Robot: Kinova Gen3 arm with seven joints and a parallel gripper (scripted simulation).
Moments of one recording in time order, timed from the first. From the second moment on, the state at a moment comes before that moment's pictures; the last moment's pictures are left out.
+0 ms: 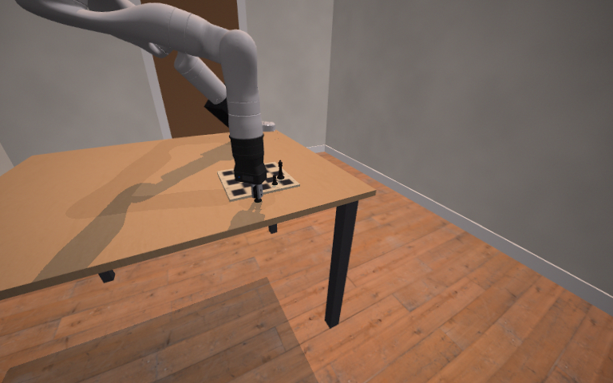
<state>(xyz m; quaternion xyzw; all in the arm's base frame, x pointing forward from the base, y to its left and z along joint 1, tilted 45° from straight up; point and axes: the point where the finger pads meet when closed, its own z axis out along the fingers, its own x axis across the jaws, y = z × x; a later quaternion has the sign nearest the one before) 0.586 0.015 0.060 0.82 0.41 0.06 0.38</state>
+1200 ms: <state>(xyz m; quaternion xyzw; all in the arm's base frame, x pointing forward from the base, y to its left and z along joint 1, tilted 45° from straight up) 0.586 0.015 0.060 0.82 0.41 0.06 0.38</state>
